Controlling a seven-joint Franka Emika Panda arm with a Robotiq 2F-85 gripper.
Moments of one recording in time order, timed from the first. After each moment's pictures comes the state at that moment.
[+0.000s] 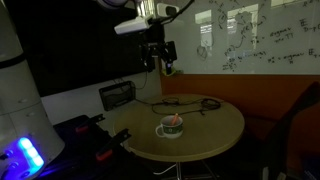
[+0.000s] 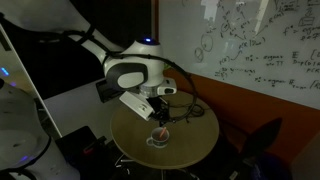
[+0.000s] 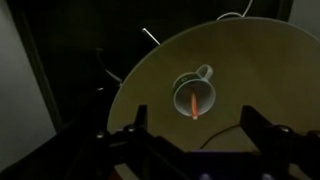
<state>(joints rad) -0.05 -0.33 -0.31 -2.77 0.01 2.56 -0.41</state>
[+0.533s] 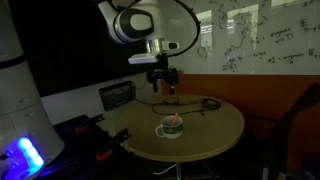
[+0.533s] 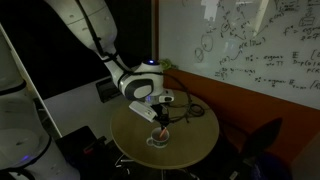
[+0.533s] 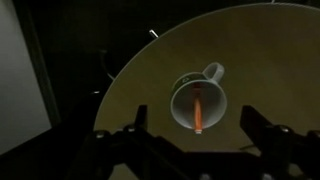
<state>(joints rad) -0.02 0.09 -0.15 -2.65 0.01 2.82 -0.26</state>
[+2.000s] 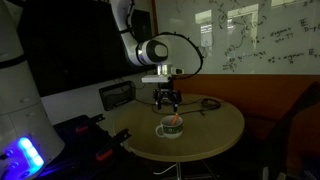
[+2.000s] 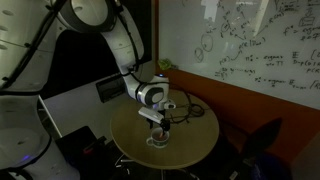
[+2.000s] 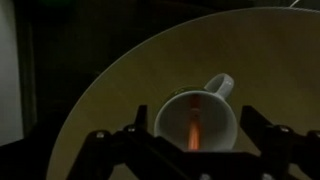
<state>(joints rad) -0.01 0.51 -0.07 -2.31 -0.12 2.69 -0.13</state>
